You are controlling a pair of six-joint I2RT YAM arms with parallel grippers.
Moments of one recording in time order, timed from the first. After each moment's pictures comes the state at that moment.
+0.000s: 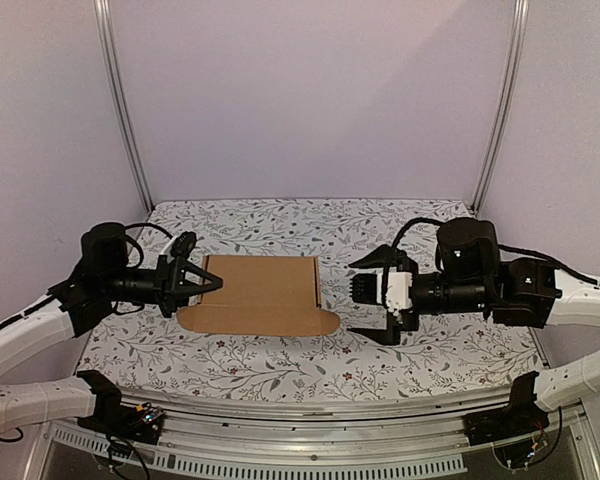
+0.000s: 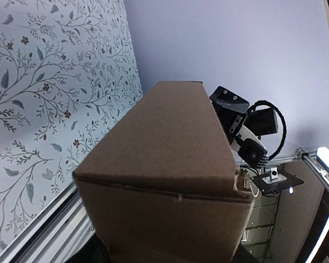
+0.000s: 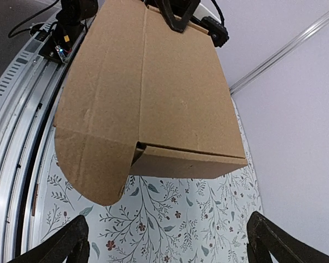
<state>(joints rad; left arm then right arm) -0.47 0.86 0.54 0.04 0.94 -1.11 1.10 1.10 0.90 -0.23 -0.10 -0.65</state>
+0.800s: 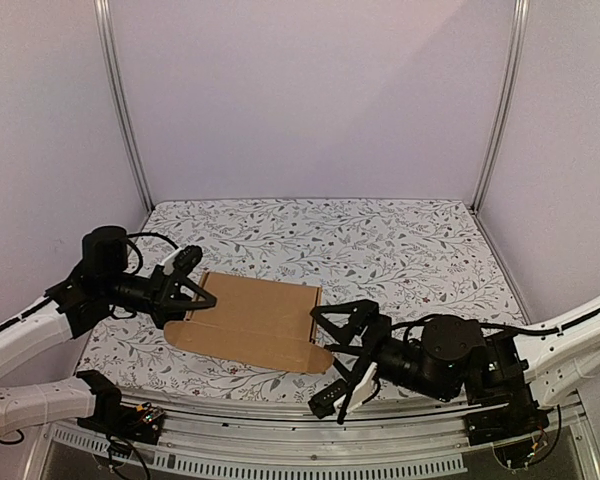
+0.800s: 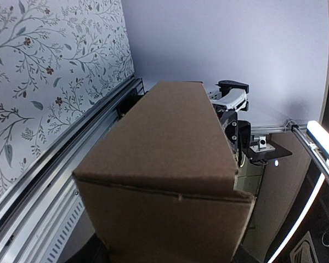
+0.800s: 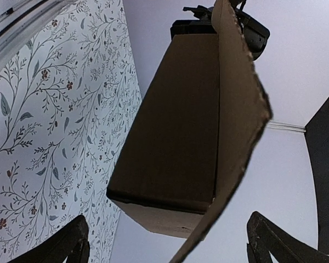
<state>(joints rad) -0.46 0.84 0.54 -0.06 1.13 -1.10 1.54 1.23 0.68 0.37 0.53 -1.48</state>
